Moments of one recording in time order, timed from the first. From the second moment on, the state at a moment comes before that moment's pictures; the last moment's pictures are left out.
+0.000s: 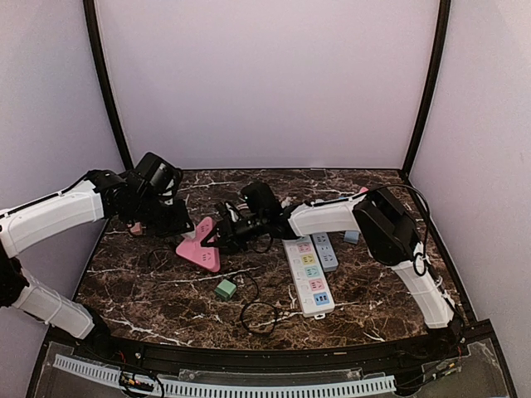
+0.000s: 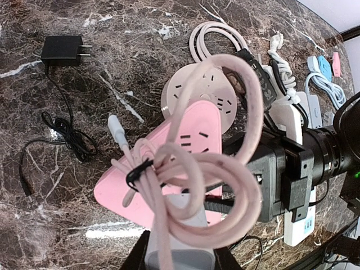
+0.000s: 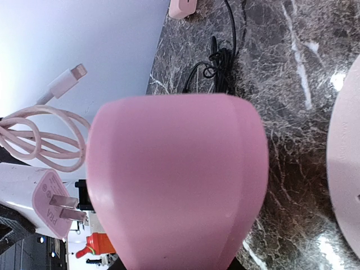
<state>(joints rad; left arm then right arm) -0.62 1.33 1.10 -0.76 -0.05 -0.71 0.91 2.43 1.81 0.12 -0.81 0.94</state>
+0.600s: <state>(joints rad) -0.42 1.31 1.12 -0.83 -0.08 -0.71 0.92 2.44 1.84 0.07 -0.82 0.95</state>
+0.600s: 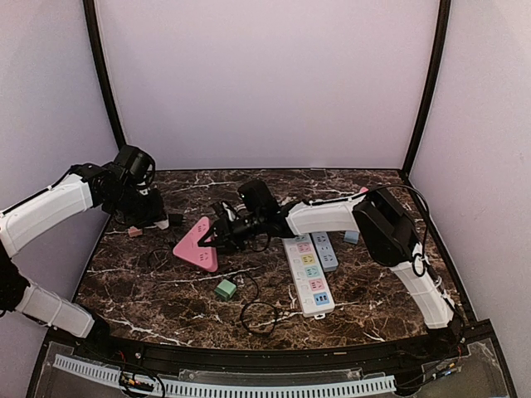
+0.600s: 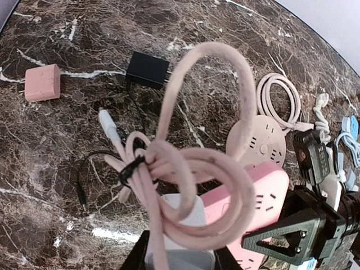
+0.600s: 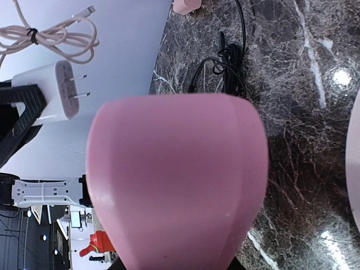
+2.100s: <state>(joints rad) -0.33 1.35 1.11 -0.78 -0.02 -0.67 0.88 2.48 1.84 0.05 -0.83 0.96</state>
